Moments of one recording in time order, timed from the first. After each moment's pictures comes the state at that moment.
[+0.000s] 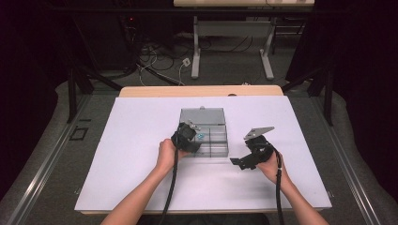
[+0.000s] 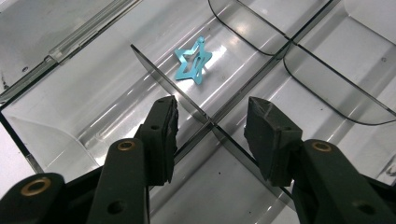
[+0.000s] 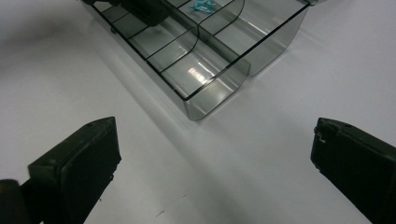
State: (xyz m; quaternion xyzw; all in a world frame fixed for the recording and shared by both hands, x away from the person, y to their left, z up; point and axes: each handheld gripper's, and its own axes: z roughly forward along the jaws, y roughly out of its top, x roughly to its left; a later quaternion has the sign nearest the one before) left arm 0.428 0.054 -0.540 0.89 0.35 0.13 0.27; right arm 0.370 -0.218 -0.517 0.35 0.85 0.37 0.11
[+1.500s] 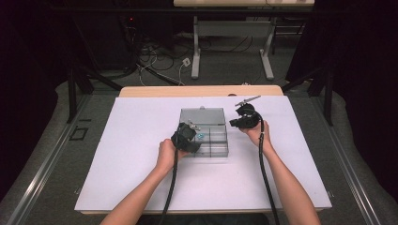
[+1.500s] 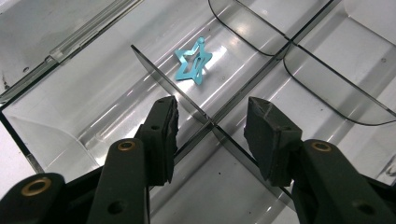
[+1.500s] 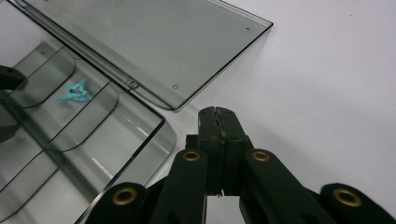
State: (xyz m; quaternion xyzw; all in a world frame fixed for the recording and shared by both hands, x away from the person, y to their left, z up) left arm 0.428 0.054 -0.540 0.89 0.35 0.13 0.27; right arm 0.497 -0.203 -0.524 0.44 0.82 0.34 0.11
